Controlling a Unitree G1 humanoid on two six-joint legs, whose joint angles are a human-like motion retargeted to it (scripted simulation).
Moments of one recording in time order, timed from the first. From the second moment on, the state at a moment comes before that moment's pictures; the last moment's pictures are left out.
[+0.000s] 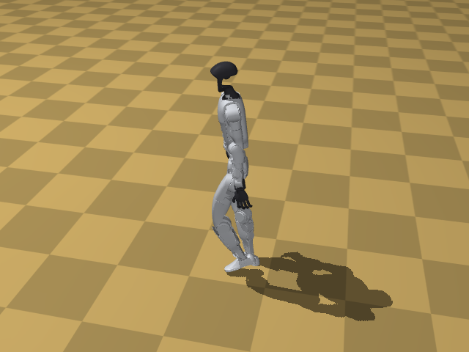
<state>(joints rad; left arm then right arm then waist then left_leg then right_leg) -0.02 0.08 0.19 1.46 0.58 0.12 -0.01 -0.13 -0.13 -0.12 1.57 -0.28 0.29 0.05 0.14 -0.09 0.13 -0.30 -0.14 0.23 0.67 -0.09 0.26 0.09 -0.16 -0.60 0.07 -0.19 0.06</state>
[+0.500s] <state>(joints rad) 0.04 0.08 0.15 1.43 0.68 0.14 -0.06 -0.08 -0.12 -0.06 1.49 -0.34 0.26 -0.01 0.09 0.06 0.09 -0.12 -0.19 -0.04 0.20 0.01 0.24 -0.14 -0.13 -0.28 0.55 -0.10 0.08</state>
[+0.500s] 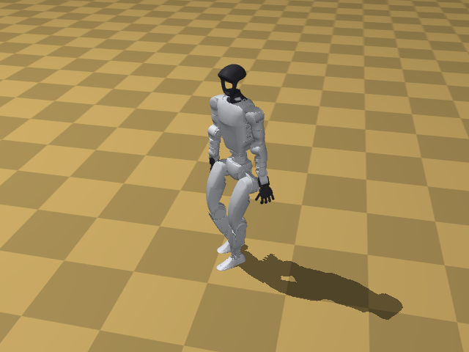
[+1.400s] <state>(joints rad) -0.04 0.09 0.15 1.46 0.68 0.20 -0.04 -0.08 -0.09 -0.01 1.55 -0.46 0.28 0.06 0.04 0.01 0.08 -0.09 -0.10 0.20 0.17 -0.03 0.26 -0.08 -0.03 -0.48 0.58 -0.07 0.18</state>
